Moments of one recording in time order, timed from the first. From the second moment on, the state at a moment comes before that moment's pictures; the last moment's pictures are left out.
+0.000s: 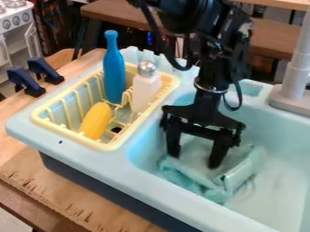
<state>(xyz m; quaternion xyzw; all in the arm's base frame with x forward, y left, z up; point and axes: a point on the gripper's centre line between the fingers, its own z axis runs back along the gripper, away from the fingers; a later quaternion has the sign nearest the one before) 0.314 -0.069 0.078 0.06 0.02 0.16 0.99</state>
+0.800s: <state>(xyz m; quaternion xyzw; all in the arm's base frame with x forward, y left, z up) 0.305 -0.067 0.098 0.10 0.00 0.18 0.98</state>
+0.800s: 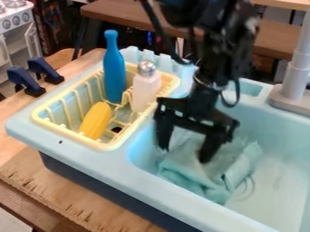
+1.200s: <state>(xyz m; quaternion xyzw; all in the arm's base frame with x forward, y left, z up) 0.288 -0.076 0.139 0.11 -0.05 0.17 0.98</state>
